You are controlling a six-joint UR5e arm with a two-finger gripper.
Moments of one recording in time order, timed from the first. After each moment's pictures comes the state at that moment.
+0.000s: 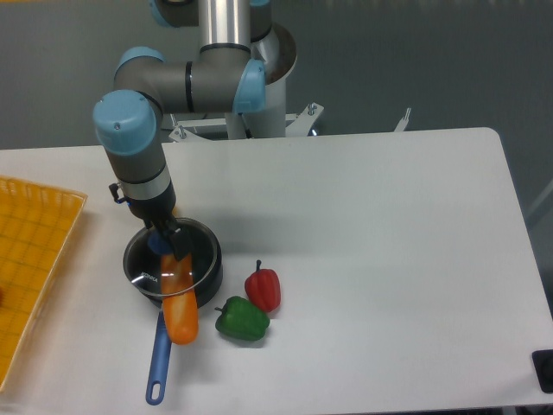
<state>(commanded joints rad) 2.07 -1.83 -1.79 -0.94 1.56 0.84</state>
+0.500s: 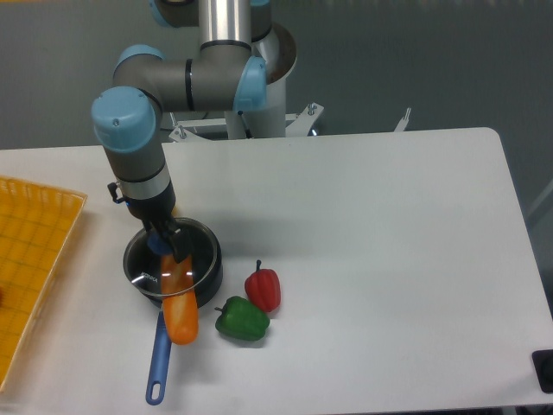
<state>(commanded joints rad) 2.08 -1.82 -1.76 -0.95 1.57 0.84</state>
